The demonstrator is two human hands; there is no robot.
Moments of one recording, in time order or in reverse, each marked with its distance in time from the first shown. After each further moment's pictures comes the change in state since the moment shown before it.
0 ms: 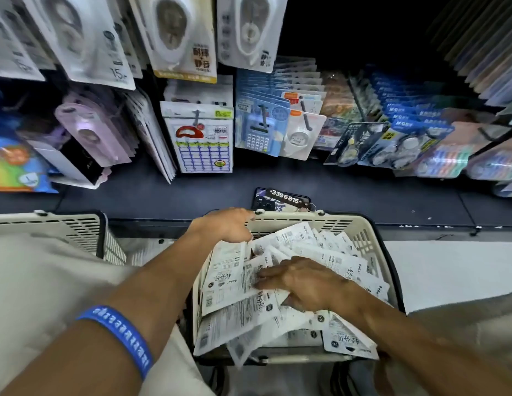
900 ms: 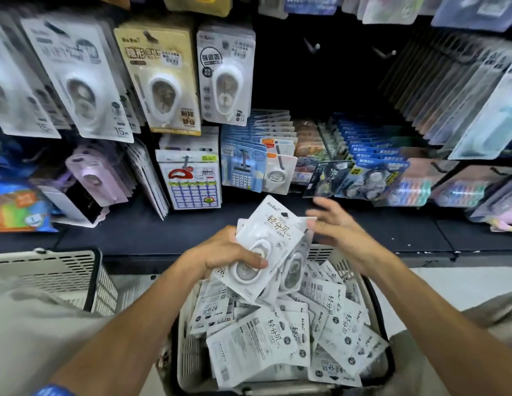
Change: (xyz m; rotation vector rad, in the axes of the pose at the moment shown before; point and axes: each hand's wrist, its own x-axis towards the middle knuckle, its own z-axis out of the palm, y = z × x) left_hand -0.057 0.037 -0.010 -1.037 0.099 0.244; right_hand -0.079 0.064 -0.090 1.395 0.820 0.369
